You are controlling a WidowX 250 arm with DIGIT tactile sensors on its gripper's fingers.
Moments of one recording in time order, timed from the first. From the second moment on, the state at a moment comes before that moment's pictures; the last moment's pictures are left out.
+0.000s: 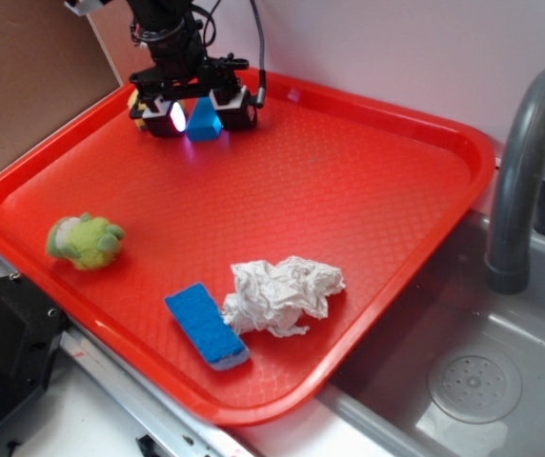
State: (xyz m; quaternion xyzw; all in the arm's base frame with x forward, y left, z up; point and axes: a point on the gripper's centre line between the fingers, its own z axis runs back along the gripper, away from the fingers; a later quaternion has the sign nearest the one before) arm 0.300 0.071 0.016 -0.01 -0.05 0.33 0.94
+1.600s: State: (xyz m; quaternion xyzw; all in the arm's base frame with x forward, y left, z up) arm 0.196 -0.002 0.205 -0.10 -0.07 0.11 0.99
